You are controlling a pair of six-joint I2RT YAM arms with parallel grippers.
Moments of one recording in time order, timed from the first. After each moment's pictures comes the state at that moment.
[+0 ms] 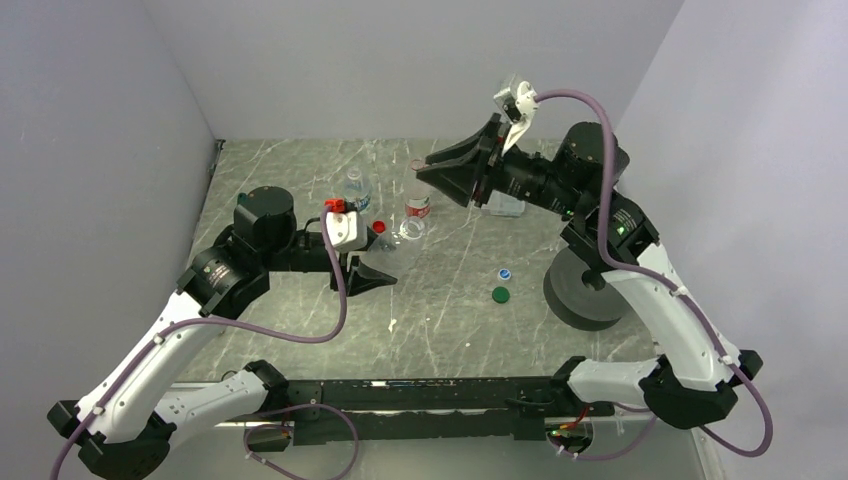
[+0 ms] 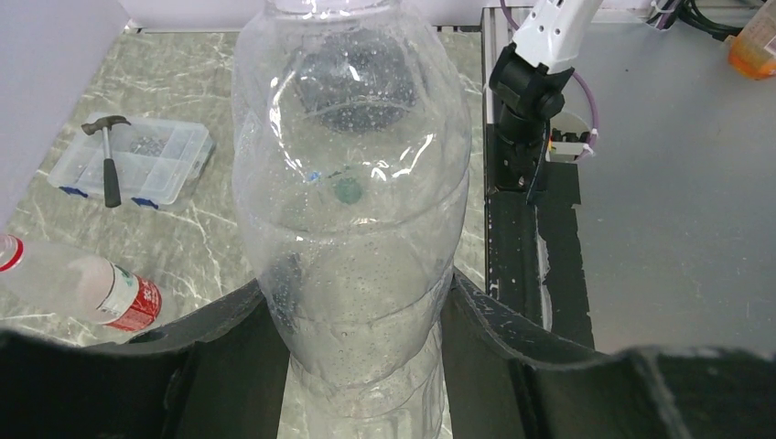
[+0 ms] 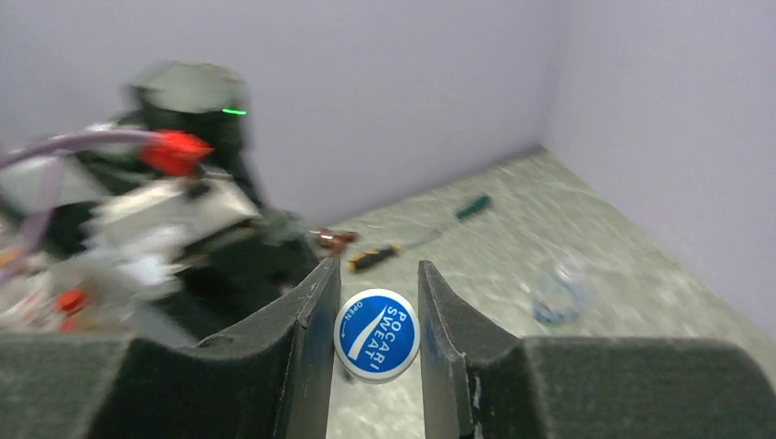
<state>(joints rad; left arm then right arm) -0.67 0.94 1.22 -0.57 0.77 0.28 0.74 1.23 1.70 -0.32 -0.53 0.20</state>
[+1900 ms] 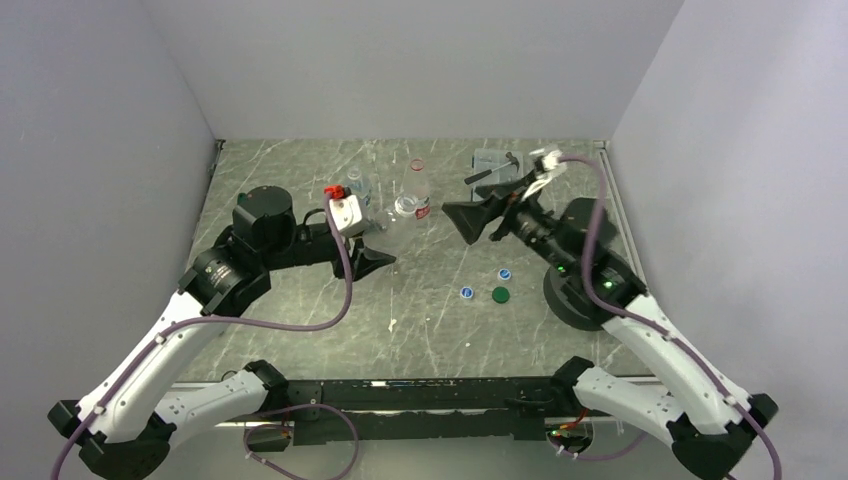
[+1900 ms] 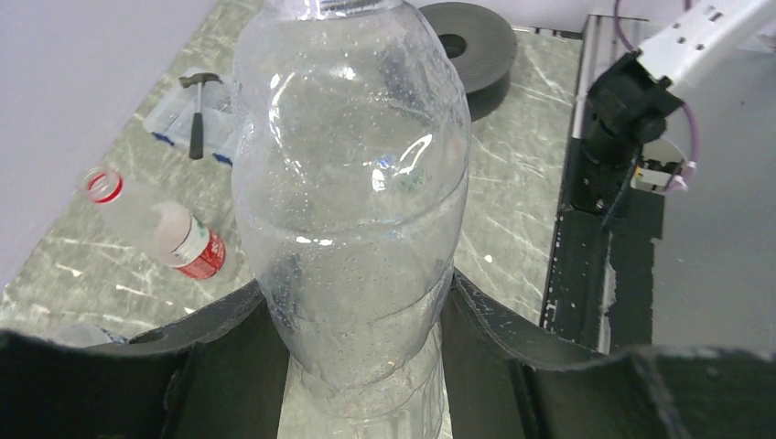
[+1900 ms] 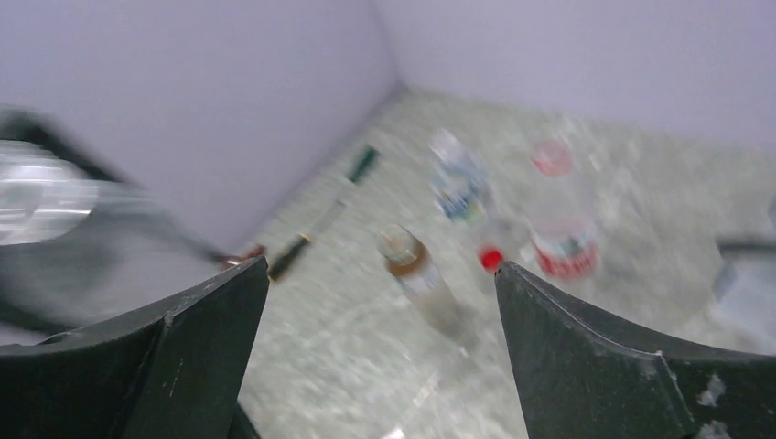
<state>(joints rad) -0.67 0.93 1.21 -0.52 0.58 0.24 0.67 0.91 0.97 -0.09 -0.04 0.41</state>
